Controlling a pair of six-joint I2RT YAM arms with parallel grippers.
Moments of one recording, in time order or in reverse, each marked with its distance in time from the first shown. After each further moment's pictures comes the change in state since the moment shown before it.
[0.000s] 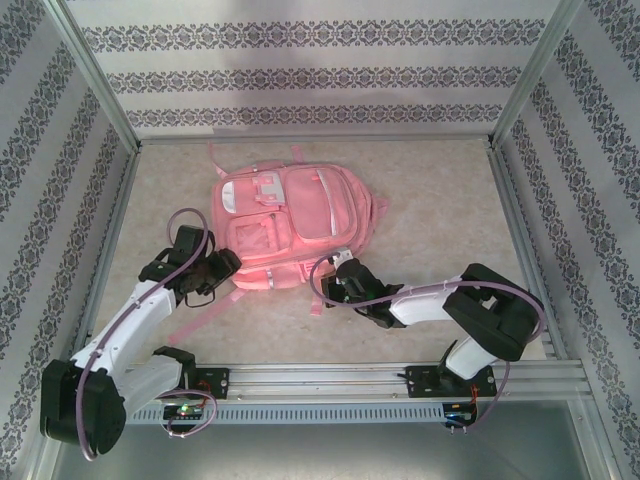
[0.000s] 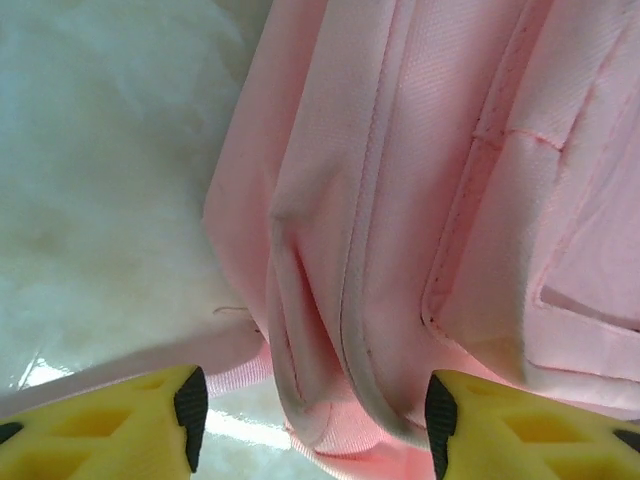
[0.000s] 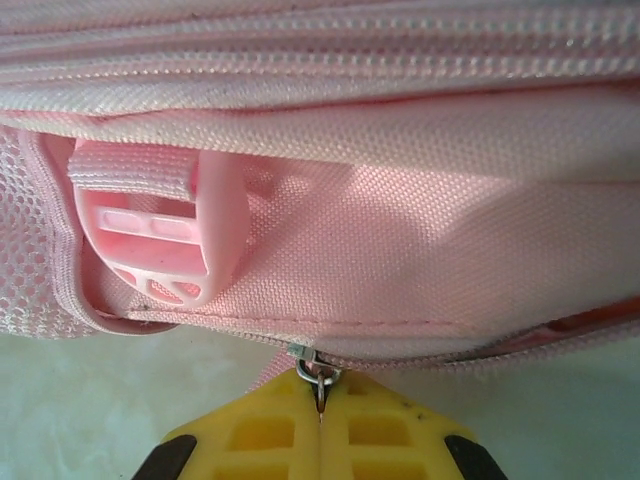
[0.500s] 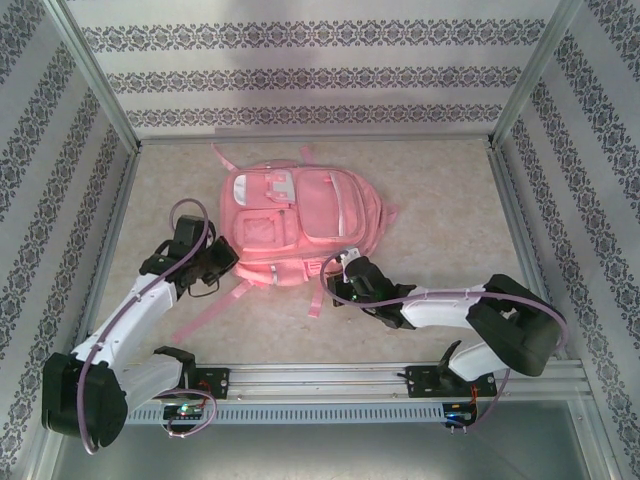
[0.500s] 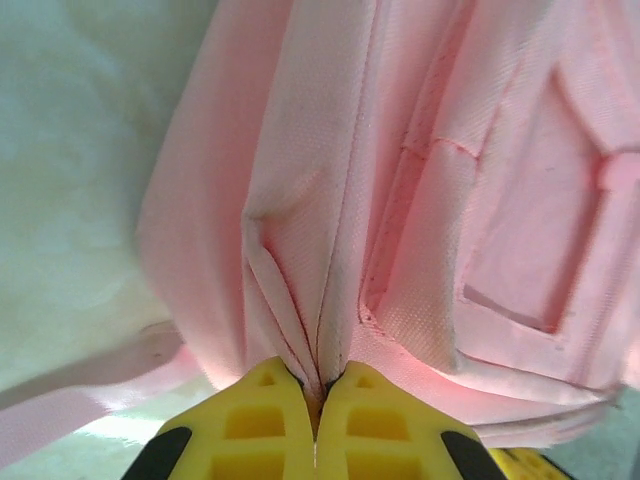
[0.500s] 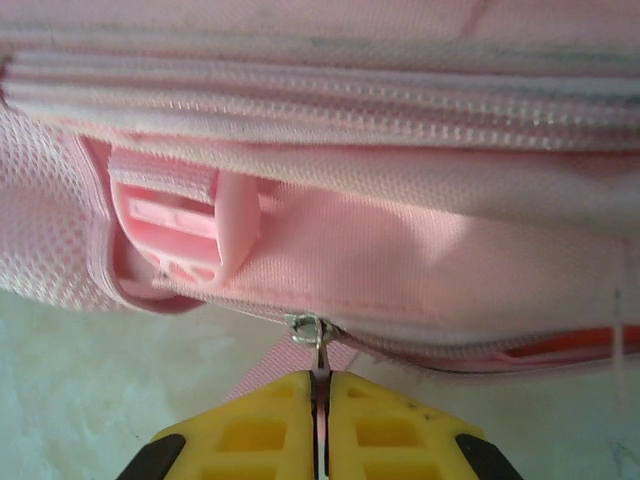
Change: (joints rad) left arm 0.000 0.032 0.094 0.055 0.071 -0.014; right arm -0.031 -0.130 -0.035 -0.082 -0.015 -0.017
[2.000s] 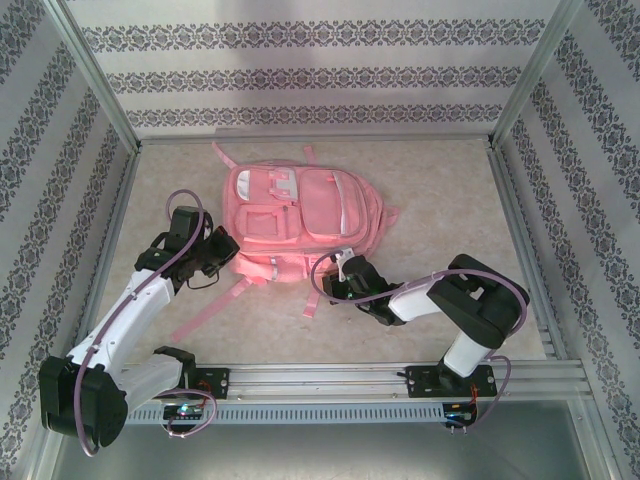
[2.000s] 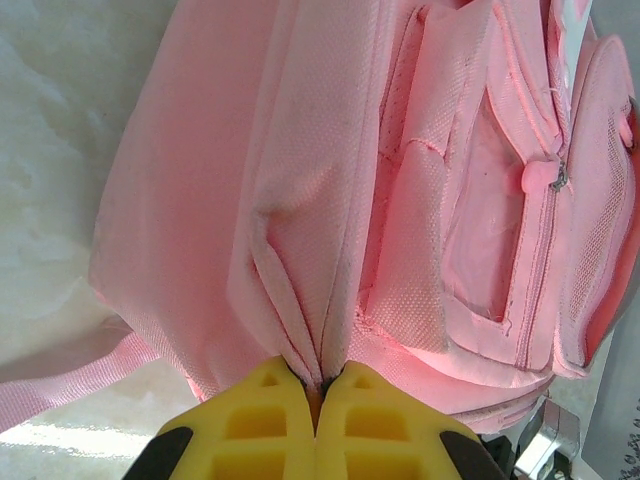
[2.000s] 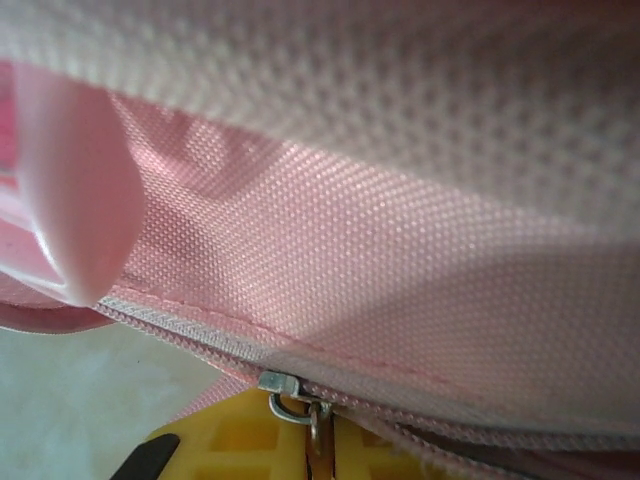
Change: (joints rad) left arm 0.002 0.000 0.052 -0.019 0.022 -0.025; right arm -0.039 0.235 0.004 0.251 -0.071 -0.042
